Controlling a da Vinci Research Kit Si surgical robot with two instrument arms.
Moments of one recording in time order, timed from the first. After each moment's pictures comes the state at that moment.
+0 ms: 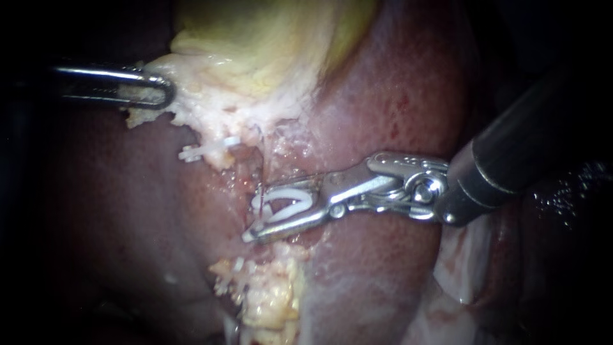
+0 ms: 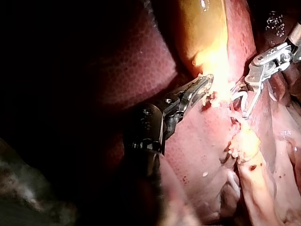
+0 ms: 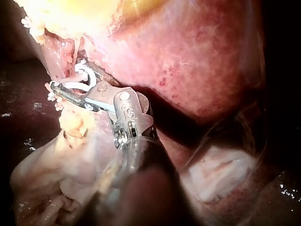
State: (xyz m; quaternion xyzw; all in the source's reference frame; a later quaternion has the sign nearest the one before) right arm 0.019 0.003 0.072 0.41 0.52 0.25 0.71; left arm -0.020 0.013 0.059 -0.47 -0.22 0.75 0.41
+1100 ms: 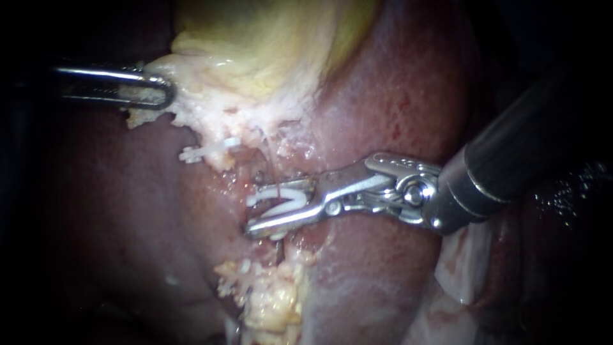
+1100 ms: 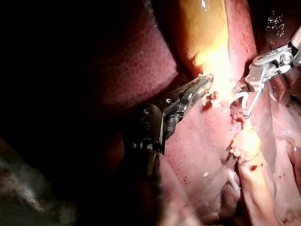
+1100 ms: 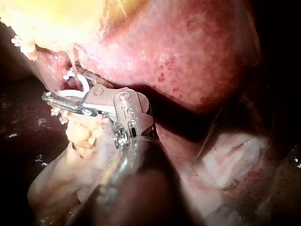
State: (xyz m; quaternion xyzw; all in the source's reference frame) right arm 0.019 0.003 0.071 0.44 0.54 0.28 0.67; left arm -0.021 0.013 0.059 -0.47 -0.22 0.75 0.41
